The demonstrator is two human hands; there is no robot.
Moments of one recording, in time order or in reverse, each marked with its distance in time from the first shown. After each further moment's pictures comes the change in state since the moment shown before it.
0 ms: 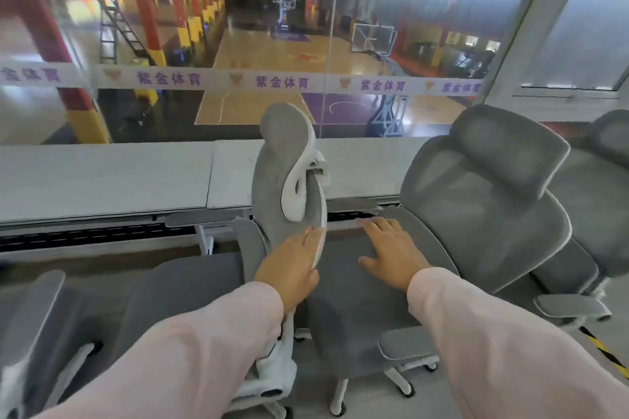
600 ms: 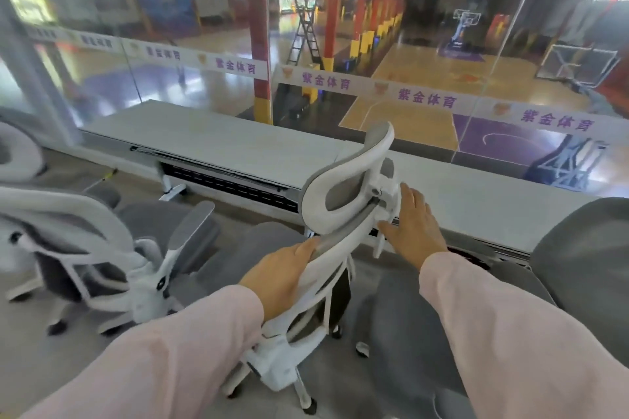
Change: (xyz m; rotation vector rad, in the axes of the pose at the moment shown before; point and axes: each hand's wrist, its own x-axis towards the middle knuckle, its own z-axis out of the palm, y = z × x) left_hand -0.106 -0.015 -0.016 0.065 0.096 -0.448; right_hand 0.064 -0.066 -0.009 0.301 0.097 -0.281
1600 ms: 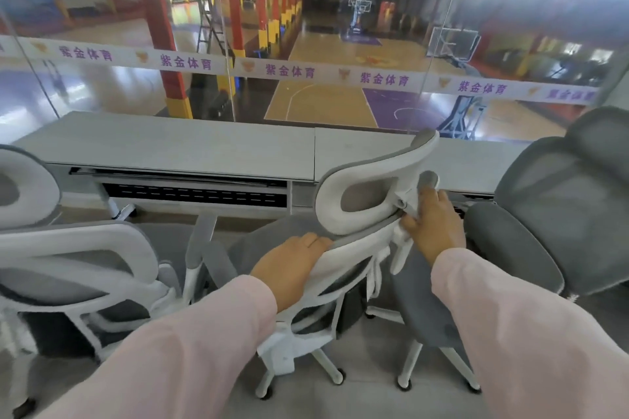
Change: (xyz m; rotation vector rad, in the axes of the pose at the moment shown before) left_hand -0.083 -0.189 -0.055 0.061 -0.050 0.406; right_hand -0.091 -0.187 0.070 -0.078 0.205 0.408
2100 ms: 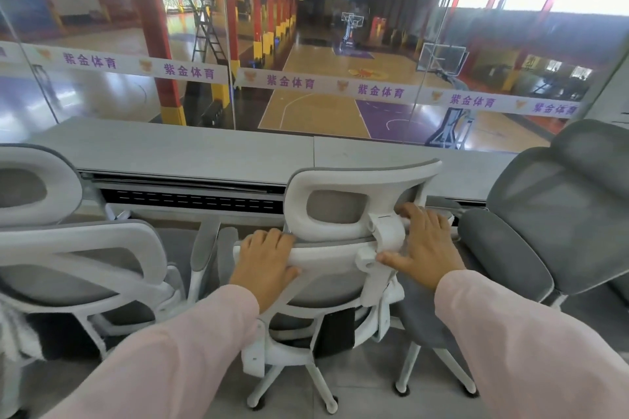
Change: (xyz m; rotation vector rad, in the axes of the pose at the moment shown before) left_hand -0.042 -0.038 0.005 0.104 0.275 -0.213; right_hand -0.054 -0.014 0.001 -0.189 -0.059 -0.284
